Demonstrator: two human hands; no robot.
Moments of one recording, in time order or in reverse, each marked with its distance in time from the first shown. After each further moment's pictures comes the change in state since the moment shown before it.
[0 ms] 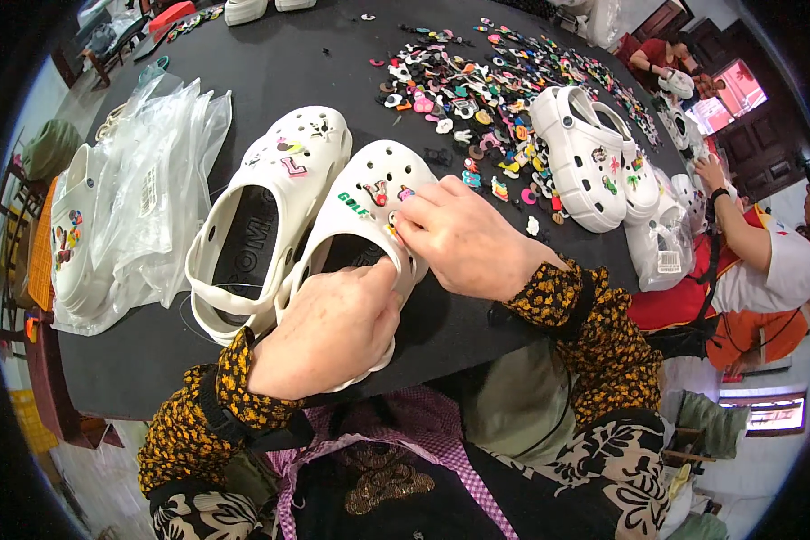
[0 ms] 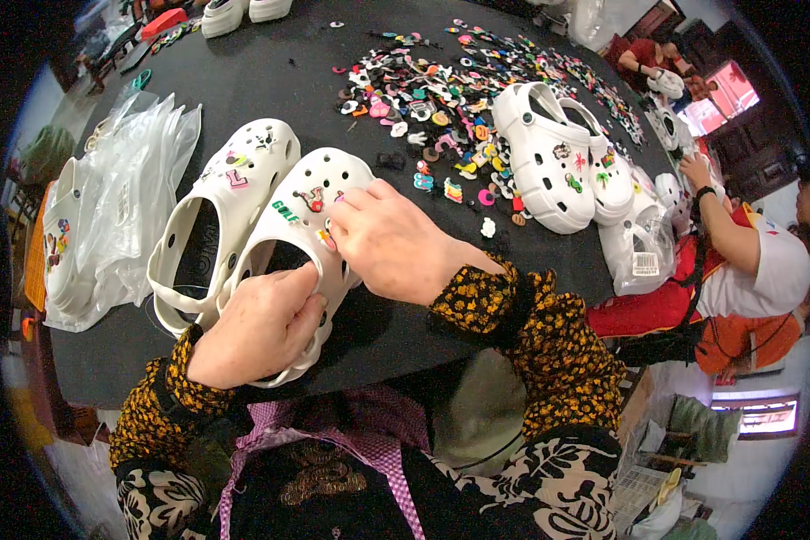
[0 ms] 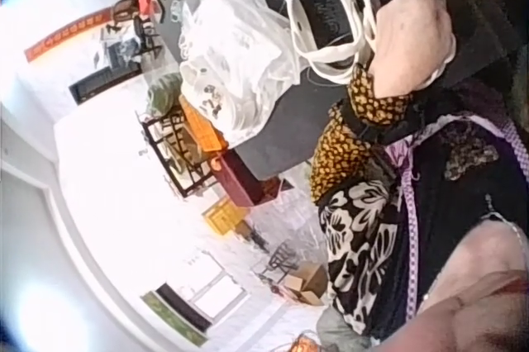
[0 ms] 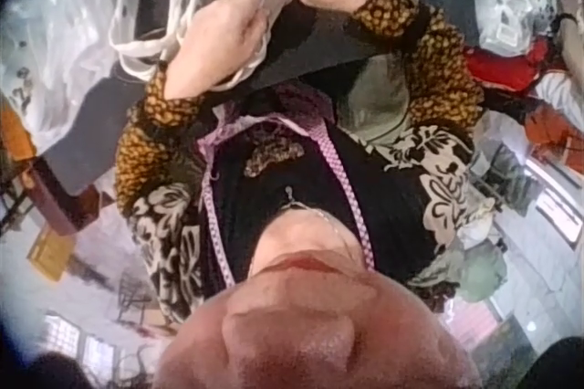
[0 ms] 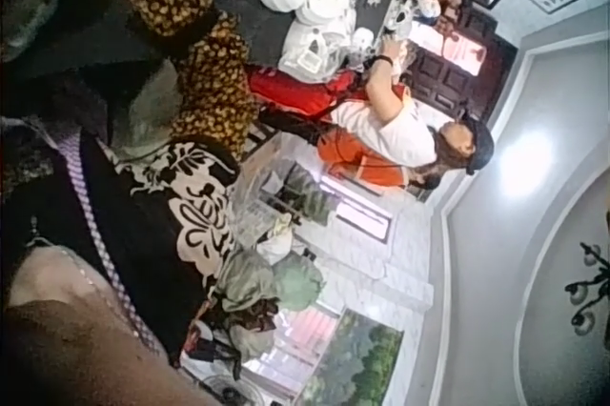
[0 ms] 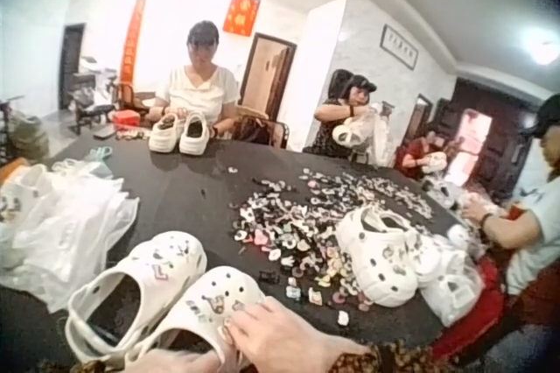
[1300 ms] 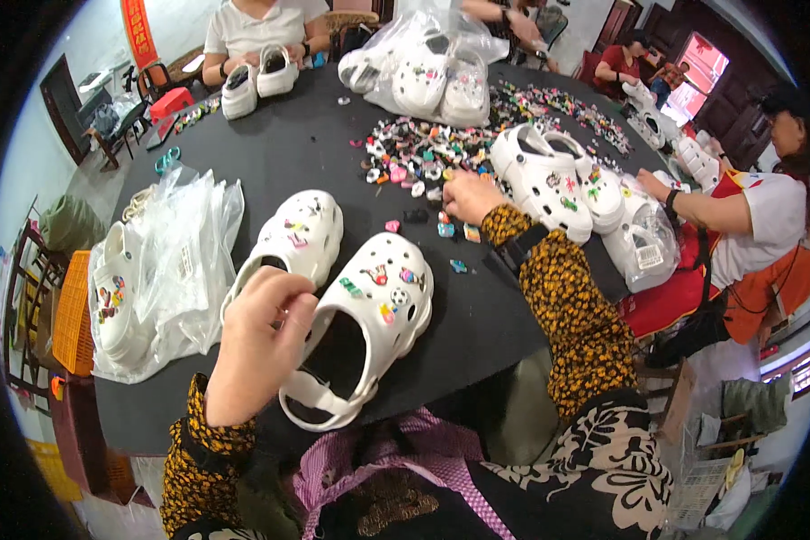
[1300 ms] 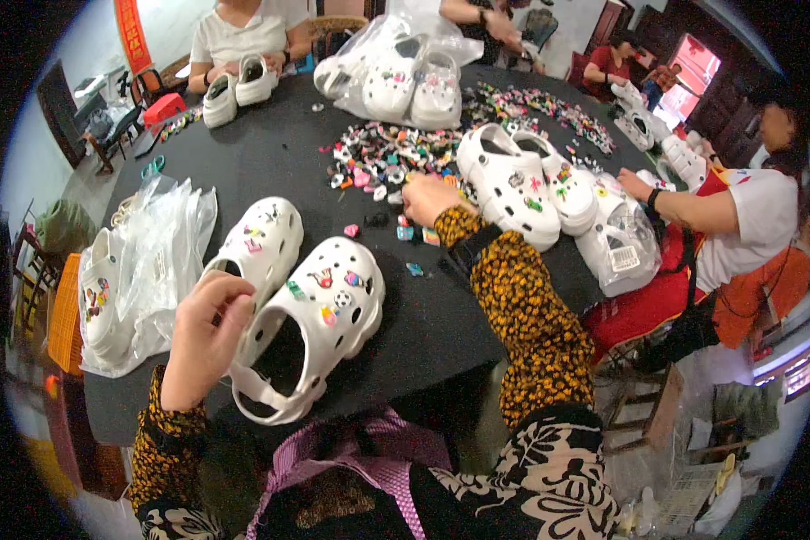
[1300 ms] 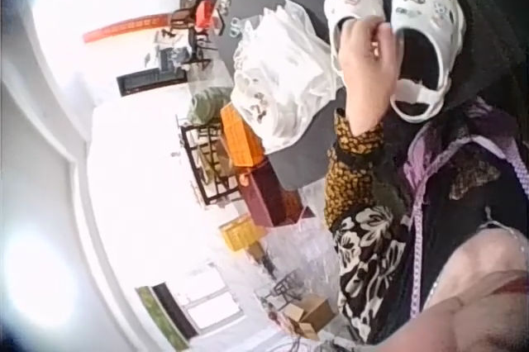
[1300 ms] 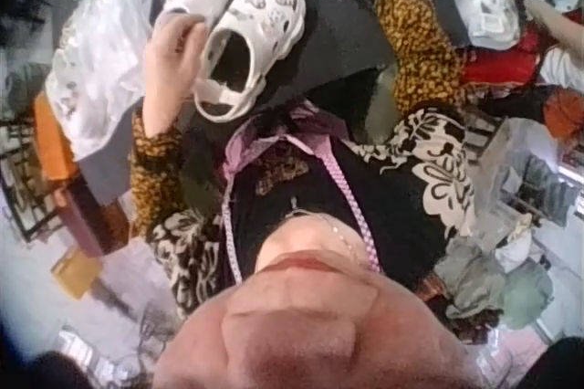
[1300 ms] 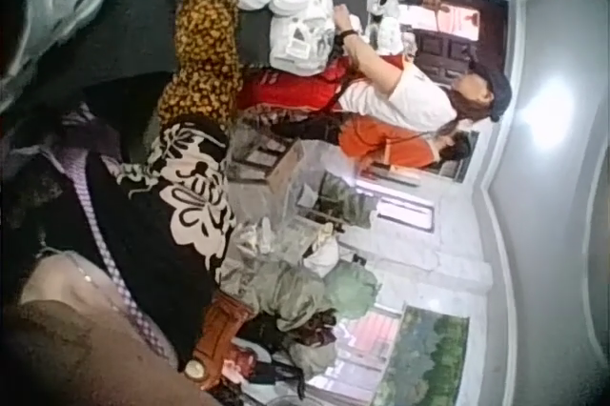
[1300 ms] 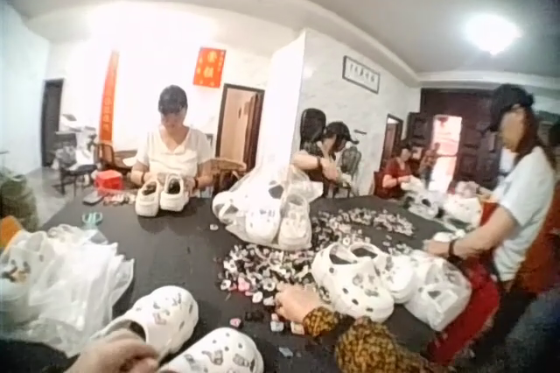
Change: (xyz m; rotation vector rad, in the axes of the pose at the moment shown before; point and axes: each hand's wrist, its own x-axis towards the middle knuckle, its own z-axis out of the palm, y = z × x) left_hand -0.022 0.014 -0.060 -0.058 0.386 -0.077; right_hand -0.034 0.146 0.056 0.043 -0.084 0.670
